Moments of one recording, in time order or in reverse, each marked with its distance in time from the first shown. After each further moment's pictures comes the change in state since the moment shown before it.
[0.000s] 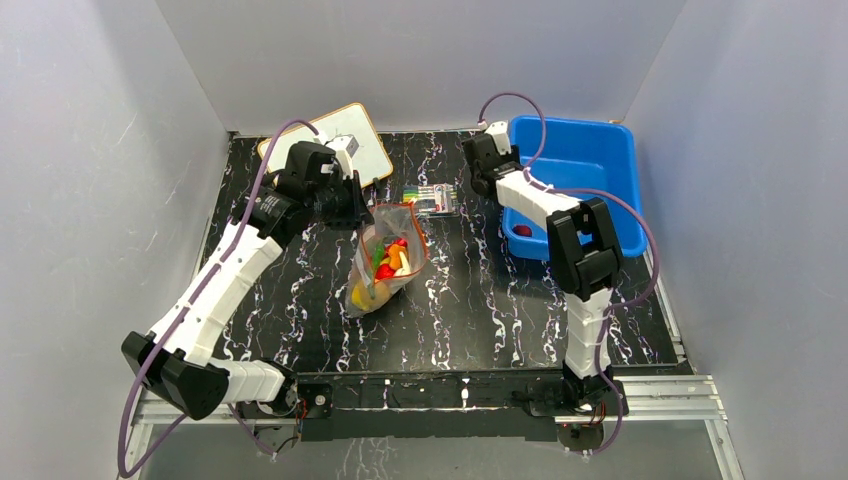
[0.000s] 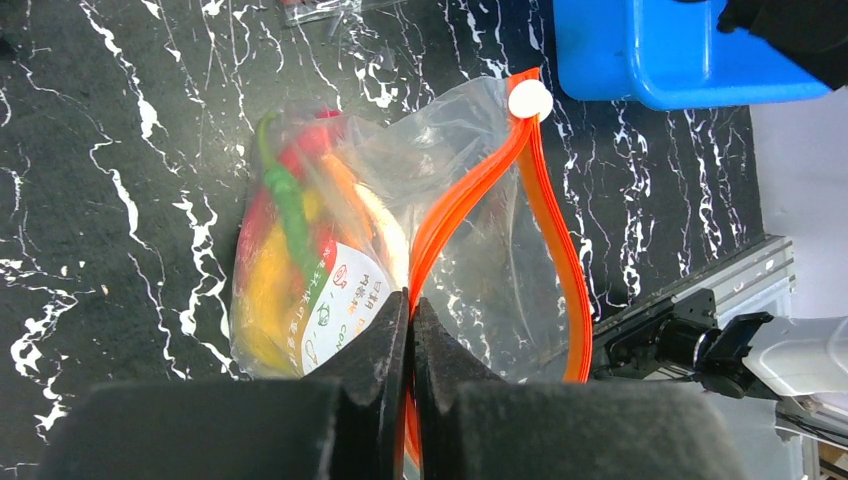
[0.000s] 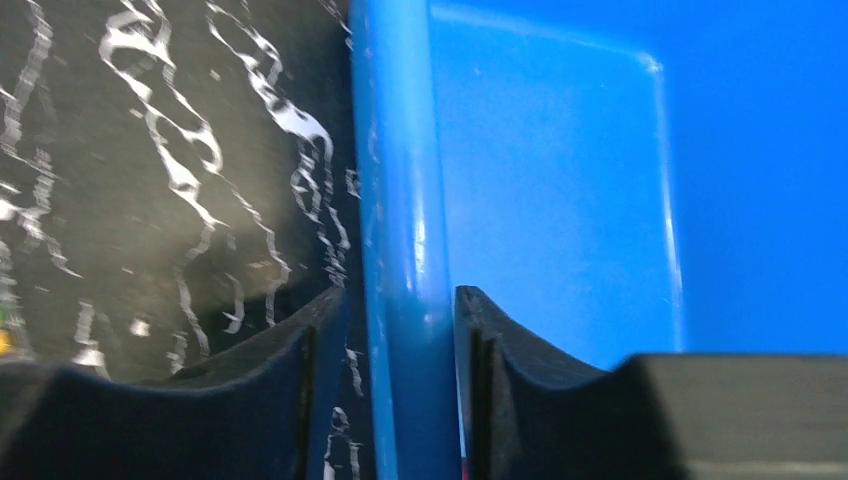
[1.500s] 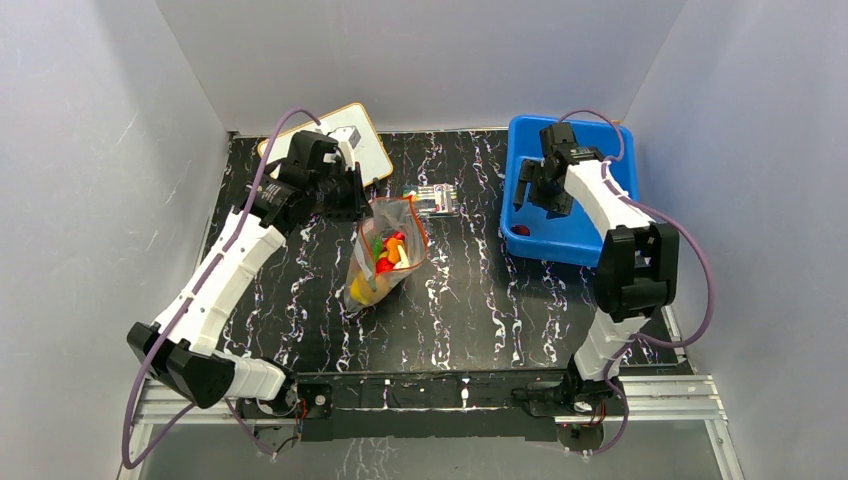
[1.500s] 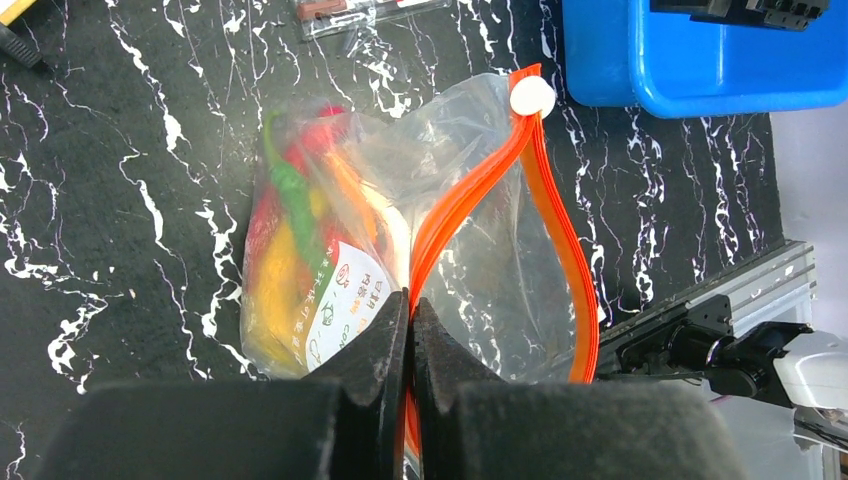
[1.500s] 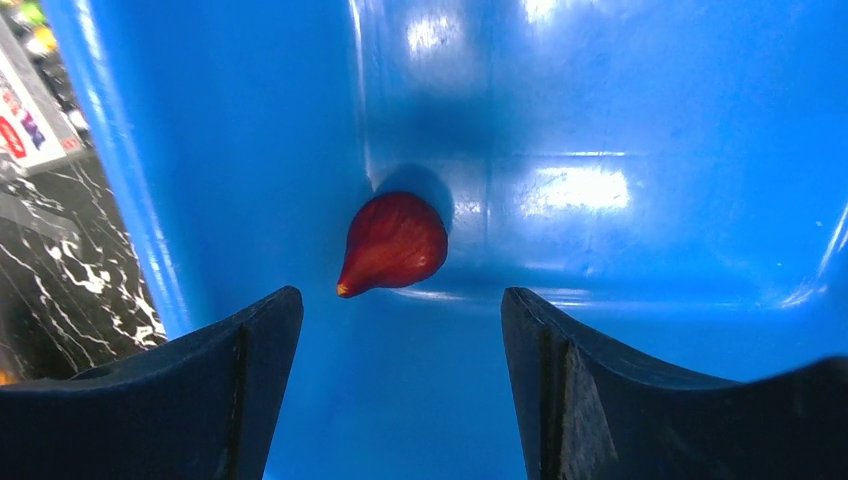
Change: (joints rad) left arm 0.000 0.055 0.101 -0.060 -0.029 0.031; right arm -0.298 -0.249 -0.011 -0.534 -0.741 0.269
